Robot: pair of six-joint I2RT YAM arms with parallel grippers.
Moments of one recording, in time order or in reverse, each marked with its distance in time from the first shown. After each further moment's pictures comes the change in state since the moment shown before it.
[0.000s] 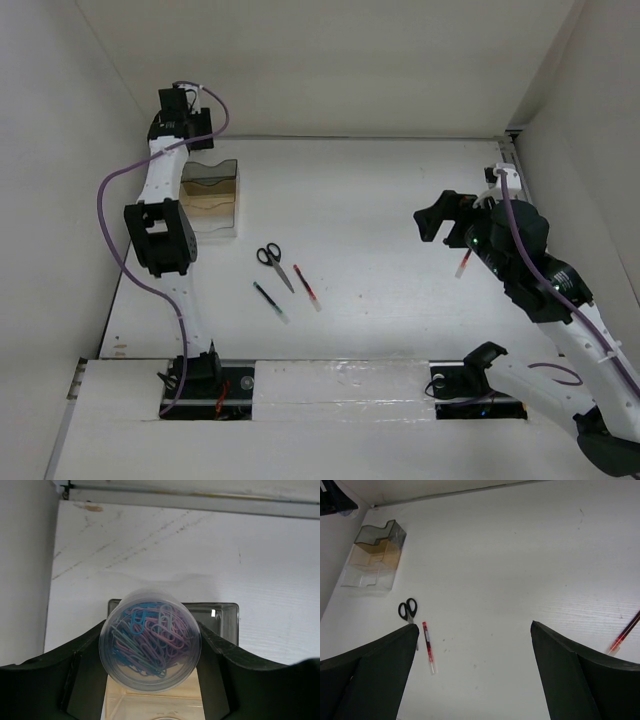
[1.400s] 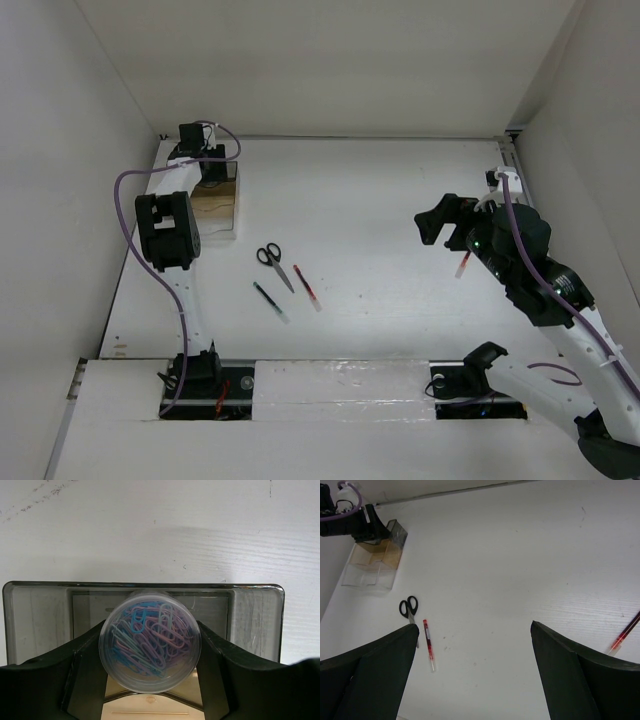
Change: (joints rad) left arm -0.014 0.085 -0.282 0.179 0.048 -0.026; right arm 0.000 -0.025 -0.029 0.002 -0.011 0.000
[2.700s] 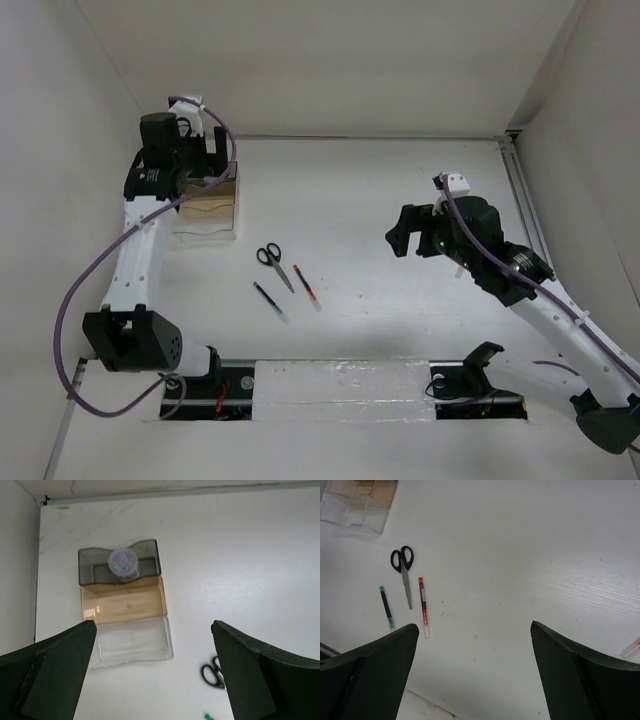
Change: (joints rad) left arm -0.101 -0.828 -0.309 -0.177 0.042 0.021; right arm 0.069 0.150 -0.045 0.011 -0.109 -0.048
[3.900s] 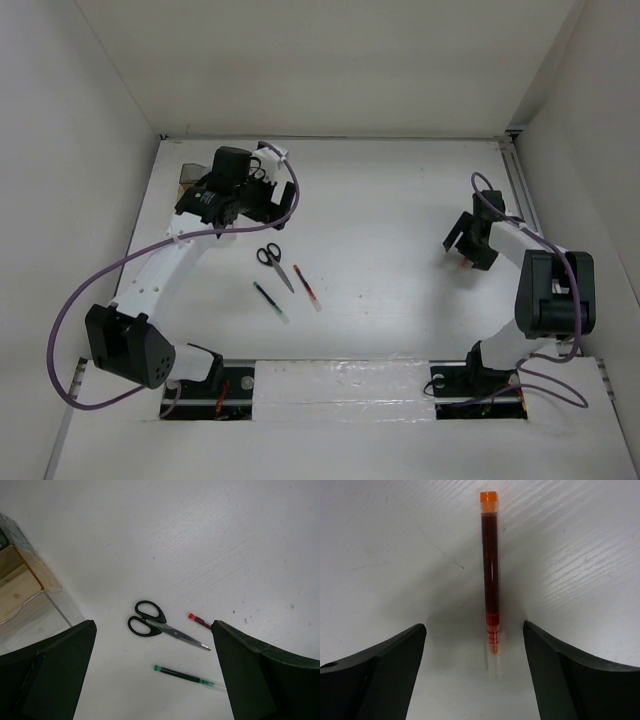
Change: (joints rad) left arm -0.357 -0.100 -0.237 -0.103 0.084 0.082; right arm -0.696 0.657 -0.171 0.152 0.019 0.164
